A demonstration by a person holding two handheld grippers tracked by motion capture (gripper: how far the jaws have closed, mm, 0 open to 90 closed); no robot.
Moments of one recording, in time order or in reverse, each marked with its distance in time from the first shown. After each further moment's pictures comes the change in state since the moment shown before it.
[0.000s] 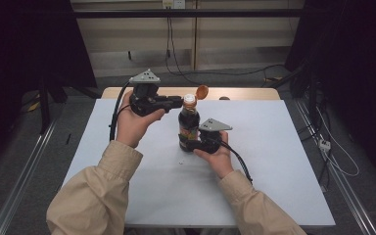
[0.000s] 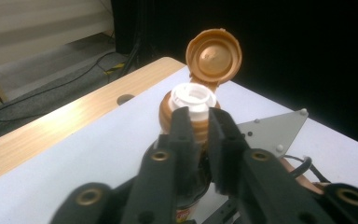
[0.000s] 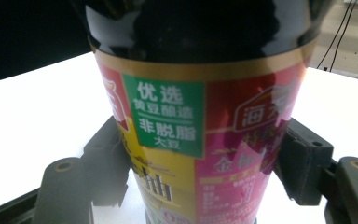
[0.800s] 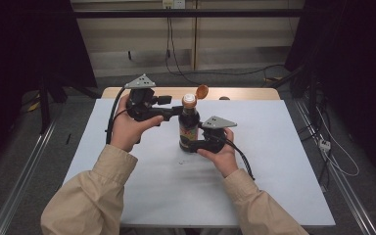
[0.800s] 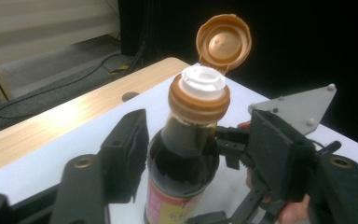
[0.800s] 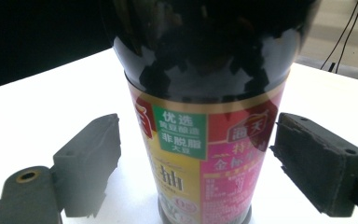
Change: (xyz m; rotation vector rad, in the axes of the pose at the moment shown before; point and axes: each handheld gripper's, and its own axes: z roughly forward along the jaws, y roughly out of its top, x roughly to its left) left arm 0.004 -0.015 -0.005 -0.024 0.019 -0.021; right arm 0.001 0.016 -0.019 0.032 0.026 0.006
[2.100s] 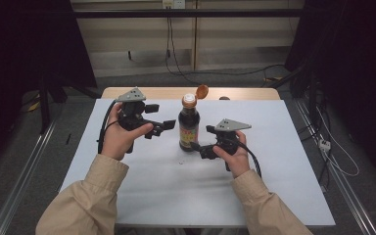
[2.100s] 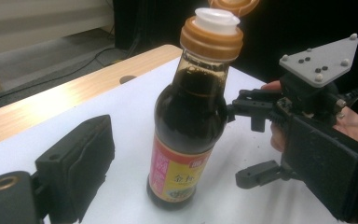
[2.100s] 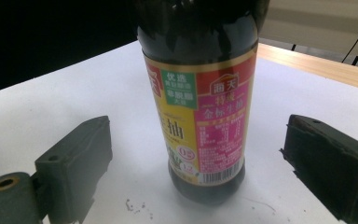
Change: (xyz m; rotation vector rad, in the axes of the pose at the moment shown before) left arm 0.013 -0.036 -0.009 0.011 -0.035 -0.003; right arm -0.011 -0.006 -0.034 0.018 0.080 0.013
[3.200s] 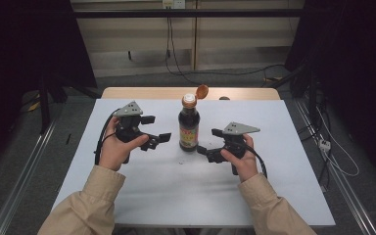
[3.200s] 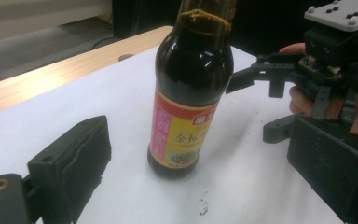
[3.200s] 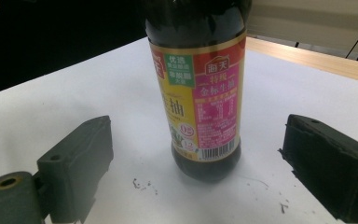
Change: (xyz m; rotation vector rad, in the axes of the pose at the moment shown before) left arm 0.003 -0.037 -0.001 0.024 -0.004 0.000; right arm -0.002 -0.006 -0.022 -0.004 0.016 0.016
